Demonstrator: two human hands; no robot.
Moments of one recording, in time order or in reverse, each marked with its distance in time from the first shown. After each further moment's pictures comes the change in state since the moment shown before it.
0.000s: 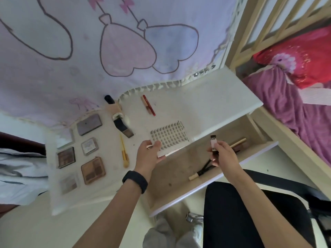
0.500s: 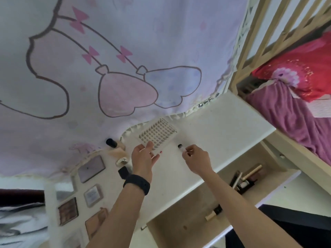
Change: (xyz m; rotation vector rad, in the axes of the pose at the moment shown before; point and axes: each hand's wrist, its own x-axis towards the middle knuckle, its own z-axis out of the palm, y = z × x) left_hand 0.106 0.106 0.010 -0.237 0.112 -0.027; right_hand 0.101 -0.065 0.136 -0.700 0.076 -0.226
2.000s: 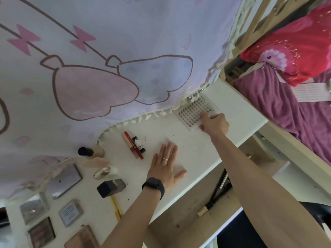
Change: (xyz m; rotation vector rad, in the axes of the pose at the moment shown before) left_hand 0.081 -0.123 0.019 1.749 -0.645 0.725; right_hand 0.111 0.004 -0.080 0.341 0.391 0.401
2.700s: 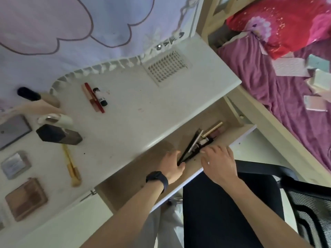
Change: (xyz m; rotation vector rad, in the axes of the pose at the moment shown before) left_hand -0.032 0.147 0.118 -0.549 -0.134 -0.155; right_hand -0.075 0.244 -0.147 -1.029 -0.187 -0.710
